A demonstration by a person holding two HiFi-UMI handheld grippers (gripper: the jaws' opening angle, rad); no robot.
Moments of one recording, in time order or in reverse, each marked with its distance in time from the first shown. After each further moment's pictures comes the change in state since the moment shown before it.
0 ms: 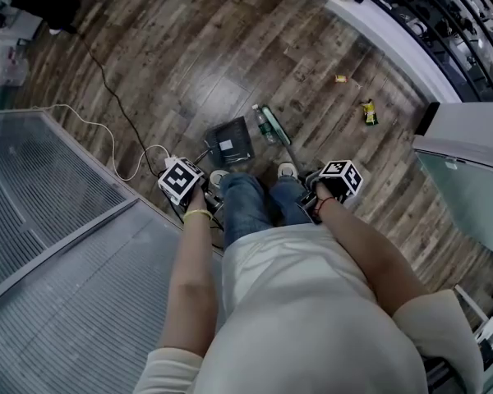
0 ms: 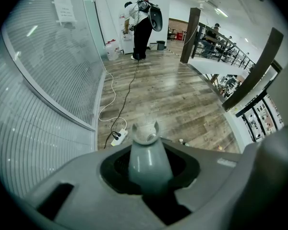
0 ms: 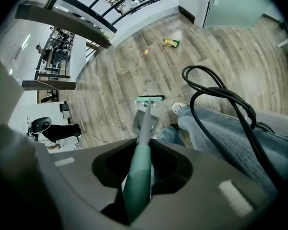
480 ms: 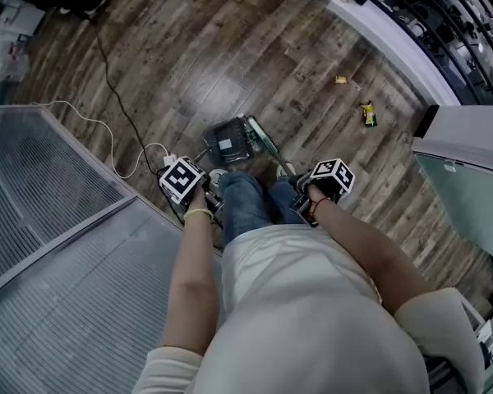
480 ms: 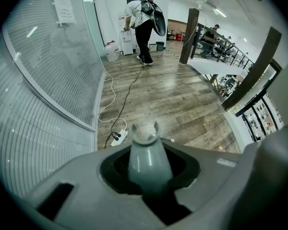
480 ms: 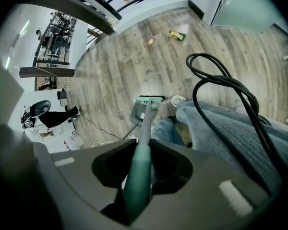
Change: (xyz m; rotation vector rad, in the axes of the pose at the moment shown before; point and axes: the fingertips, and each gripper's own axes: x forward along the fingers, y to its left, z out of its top) left arm -0.001 0.003 -0.004 0.007 -0.011 -0.002; right arm 0.006 0.004 -0.034 -0.076 0.103 -0.051
